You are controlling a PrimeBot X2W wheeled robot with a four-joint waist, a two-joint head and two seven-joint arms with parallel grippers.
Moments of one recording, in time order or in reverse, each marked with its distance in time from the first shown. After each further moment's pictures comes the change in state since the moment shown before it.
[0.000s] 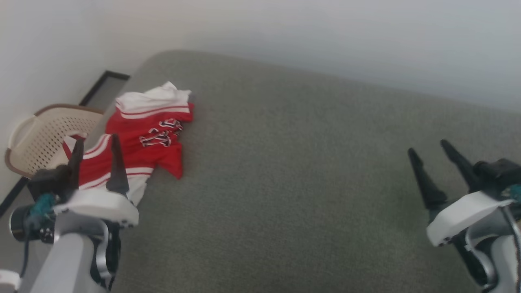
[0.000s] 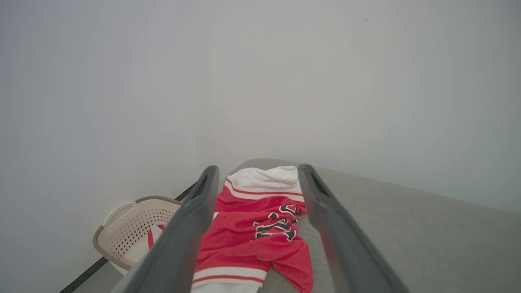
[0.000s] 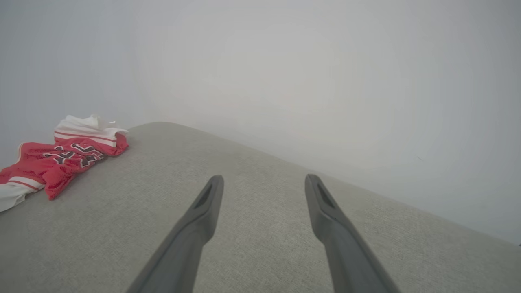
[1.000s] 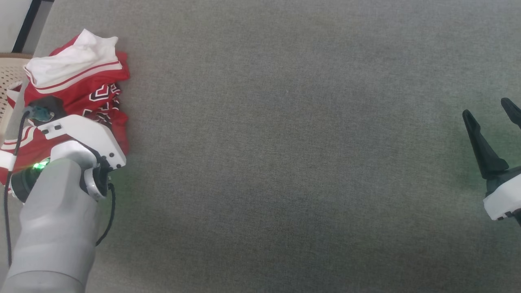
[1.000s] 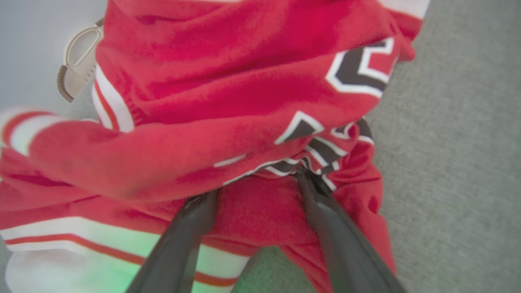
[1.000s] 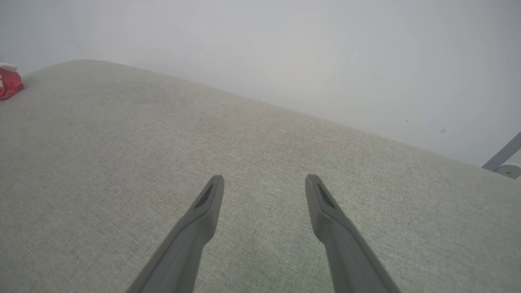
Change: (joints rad) left arm -0.560 -0.036 -0.026 0.810 -0.098 -0.025 0.354; right arm -0.041 -0.220 -0.058 -0.161 0.092 0.000 0.080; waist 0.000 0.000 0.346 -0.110
